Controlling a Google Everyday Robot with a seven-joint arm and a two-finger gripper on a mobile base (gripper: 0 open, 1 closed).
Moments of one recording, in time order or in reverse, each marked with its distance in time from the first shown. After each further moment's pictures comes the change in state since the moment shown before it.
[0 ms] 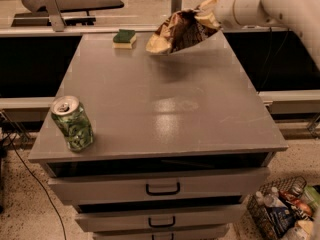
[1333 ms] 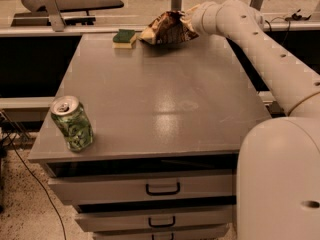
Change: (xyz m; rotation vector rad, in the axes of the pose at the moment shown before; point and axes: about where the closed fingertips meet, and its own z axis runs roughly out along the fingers) arm 0.036 -0.025 0.127 0.164 0.014 0.095
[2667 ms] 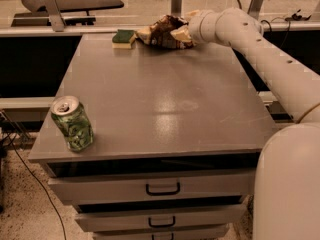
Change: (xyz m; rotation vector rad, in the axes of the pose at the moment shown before) arm -0.001 0.030 -0.011 -0.041 -0.029 0.035
